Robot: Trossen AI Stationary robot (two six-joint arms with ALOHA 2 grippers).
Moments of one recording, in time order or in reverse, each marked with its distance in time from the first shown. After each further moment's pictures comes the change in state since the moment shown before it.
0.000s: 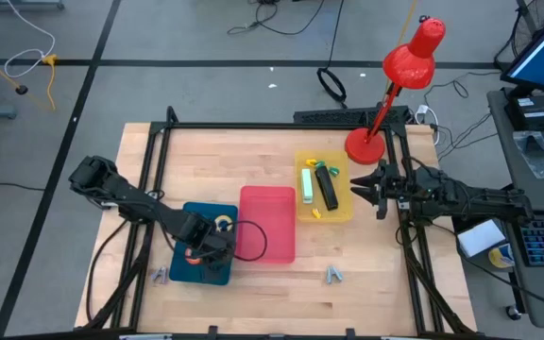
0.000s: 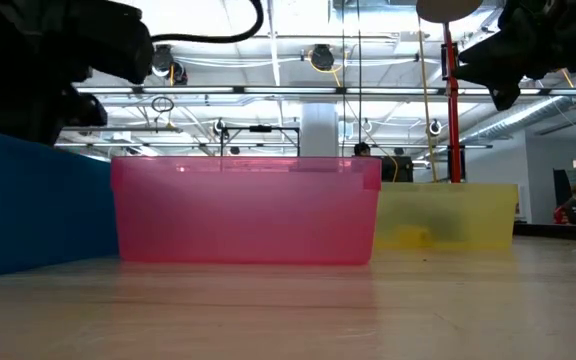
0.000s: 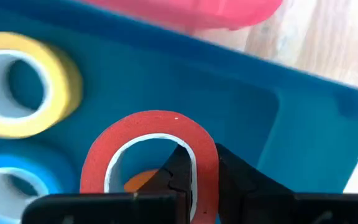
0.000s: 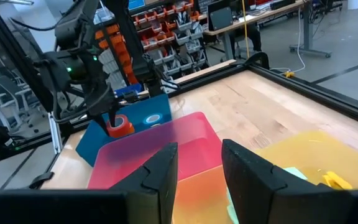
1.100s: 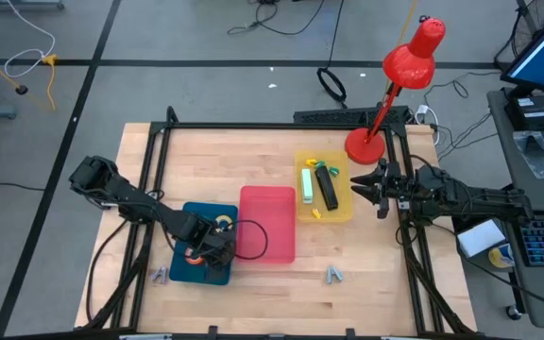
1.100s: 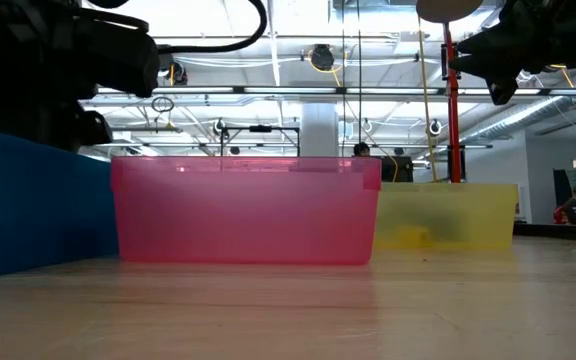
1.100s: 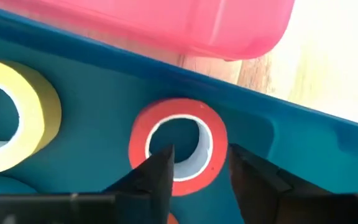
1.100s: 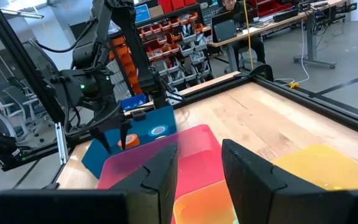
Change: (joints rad) left arm 0.007 0.000 -0.086 0.187 -0.004 -0.022; right arm 0.000 0.000 -0.001 0.053 -0.004 0.000
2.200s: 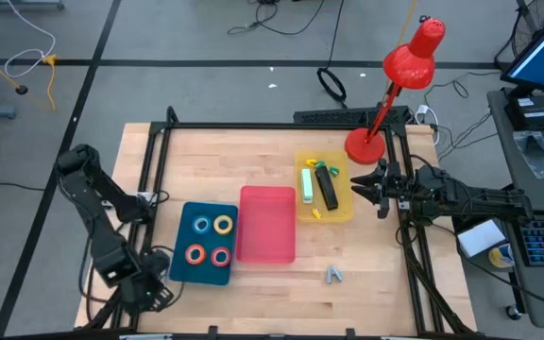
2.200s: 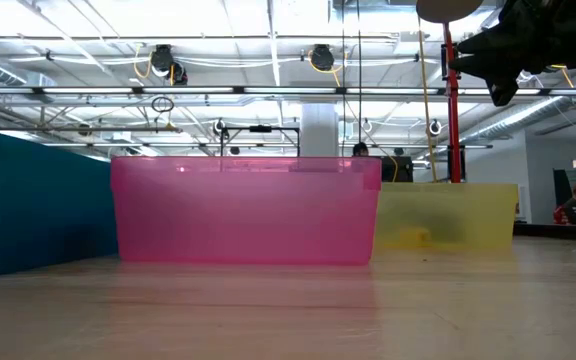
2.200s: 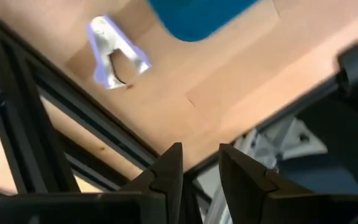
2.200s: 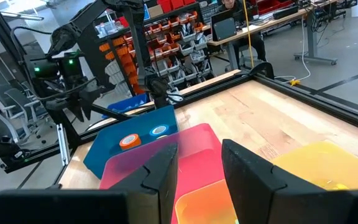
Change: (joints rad) left arm -0.624 -0.220 0.073 -0.338 0.082 -1.307; right arm 0.000 0.000 0.000 -0.003 -0.001 0.018
